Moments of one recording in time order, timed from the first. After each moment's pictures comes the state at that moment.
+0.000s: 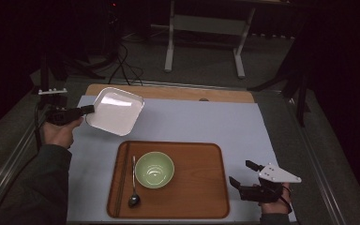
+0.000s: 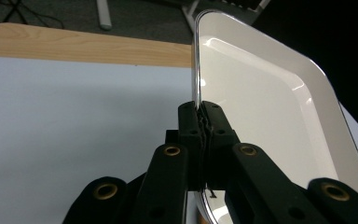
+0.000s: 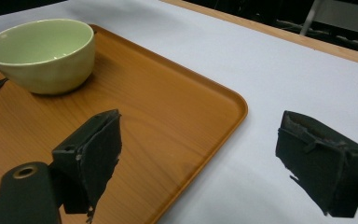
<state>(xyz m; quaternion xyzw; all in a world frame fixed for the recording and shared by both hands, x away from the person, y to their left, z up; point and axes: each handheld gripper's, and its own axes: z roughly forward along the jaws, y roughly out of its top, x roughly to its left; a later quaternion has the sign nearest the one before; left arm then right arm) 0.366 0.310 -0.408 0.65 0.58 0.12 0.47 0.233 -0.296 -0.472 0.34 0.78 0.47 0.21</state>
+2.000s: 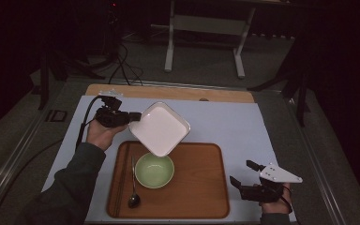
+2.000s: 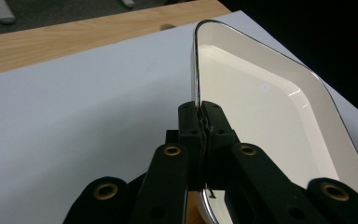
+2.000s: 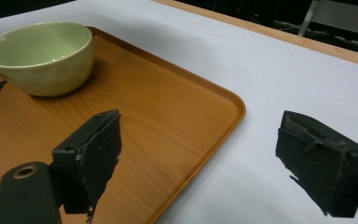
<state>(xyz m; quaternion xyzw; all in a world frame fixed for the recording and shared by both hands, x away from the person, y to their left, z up) 0.374 0.175 -0.395 0.78 0.43 0.07 0.45 0.234 -0.298 -0.472 0.34 0.78 0.48 0.22</state>
